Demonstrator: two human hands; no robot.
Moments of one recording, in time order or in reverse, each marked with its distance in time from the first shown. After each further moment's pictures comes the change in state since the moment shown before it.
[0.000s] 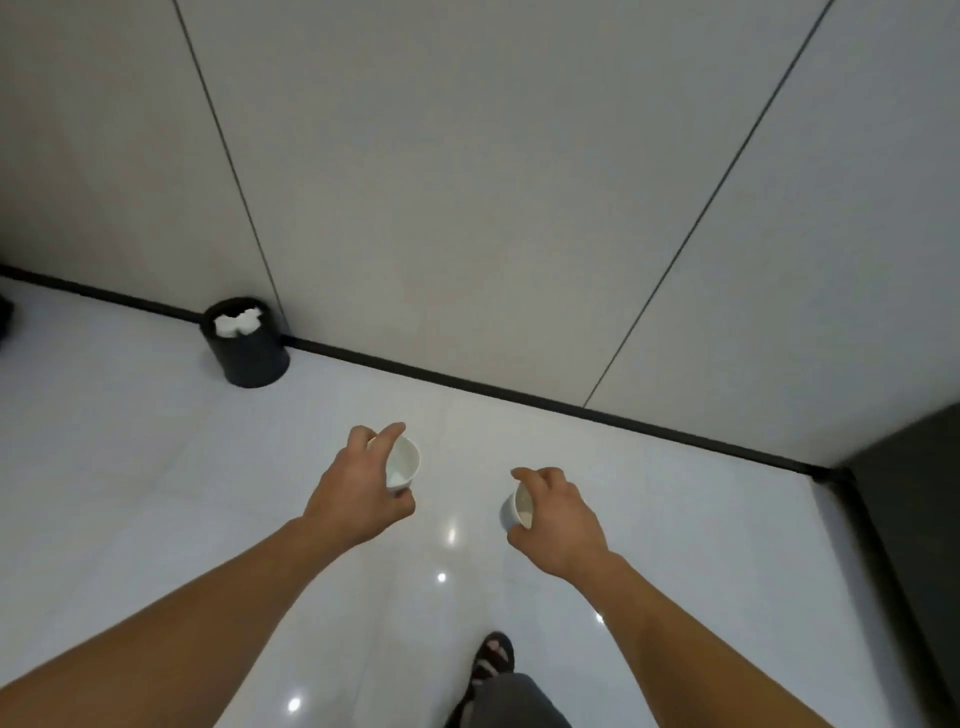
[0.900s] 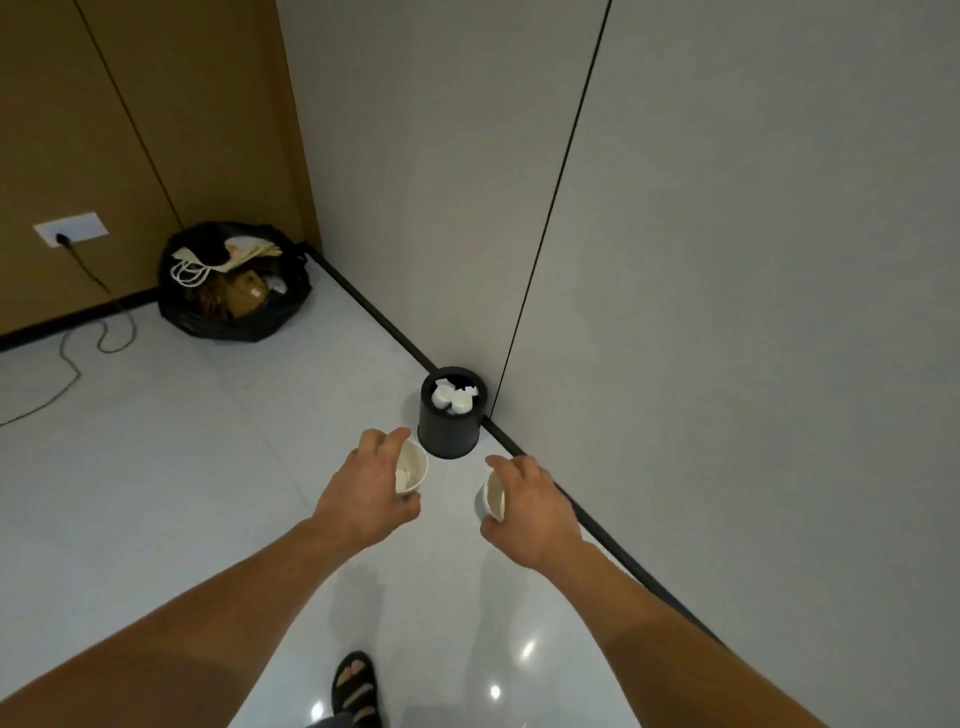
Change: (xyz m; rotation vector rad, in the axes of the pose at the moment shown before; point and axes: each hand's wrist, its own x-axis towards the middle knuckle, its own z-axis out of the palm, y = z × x) left_hand 0.233 -0.284 -0.213 -0.007 0.300 -0.493; right_hand 0.406 -0.397 0.015 -0.220 -0.160 -0.652
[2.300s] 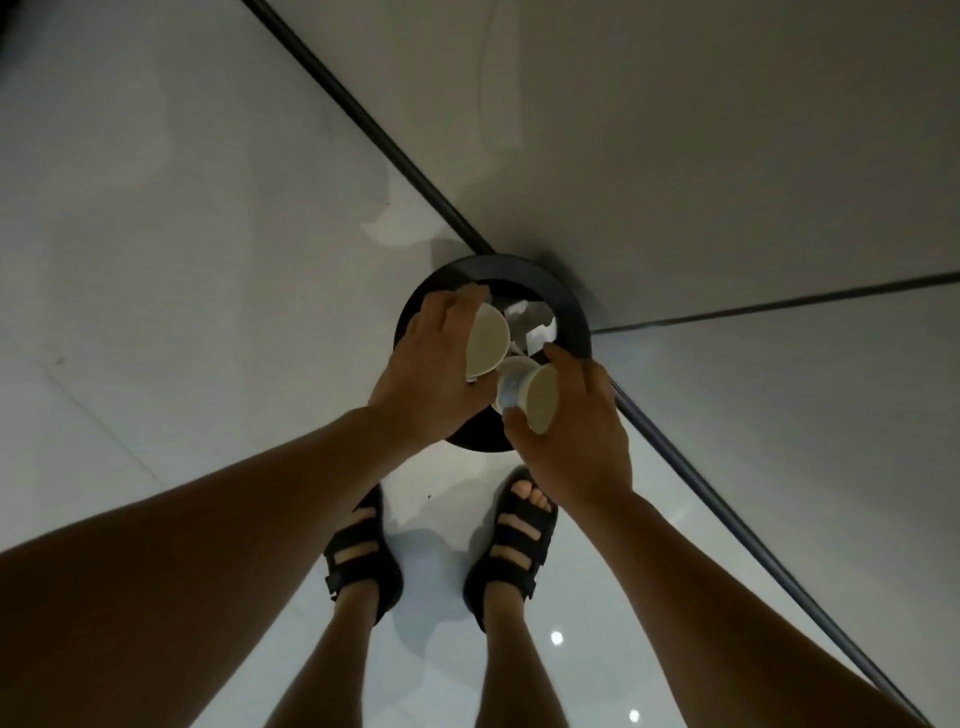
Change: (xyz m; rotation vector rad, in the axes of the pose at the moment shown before) left_hand 0.664 -0.224 0.410 -0.161 -0.260 0.092; right_hand 0.655 0.218 0.333 0.304 0.001 0.359
